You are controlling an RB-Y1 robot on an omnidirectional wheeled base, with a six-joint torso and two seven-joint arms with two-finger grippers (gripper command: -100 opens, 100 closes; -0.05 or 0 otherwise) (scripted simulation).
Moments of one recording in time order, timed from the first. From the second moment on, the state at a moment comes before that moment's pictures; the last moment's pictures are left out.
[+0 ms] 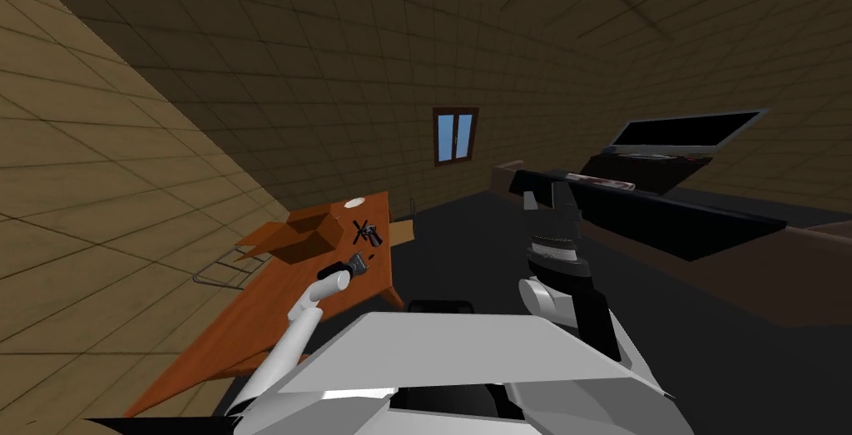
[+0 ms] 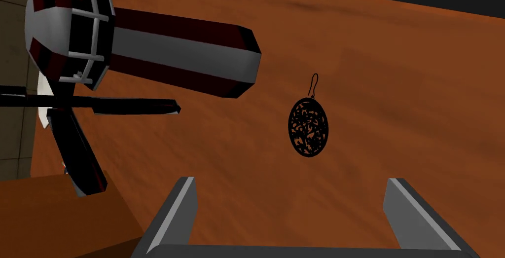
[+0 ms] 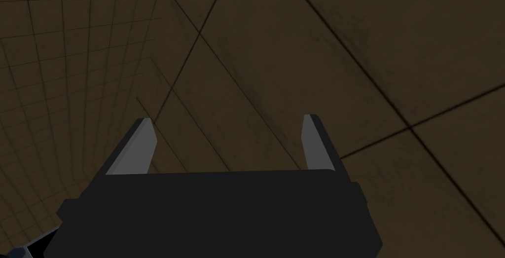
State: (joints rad) left arm 0.16 0.51 0.17 -1.38 0.64 0.56 0.33; right arm 0.48 -0.03 -0.06 -2.38 -0.03 -0.48 0.07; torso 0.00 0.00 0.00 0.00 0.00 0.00
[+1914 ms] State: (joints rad) left arm 0.03 0.51 0.25 -0.96 0.83 0.95 0.38; right arm 0.48 -0.03 -0.06 -2.38 -0.03 -0.48 0.07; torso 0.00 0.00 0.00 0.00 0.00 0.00
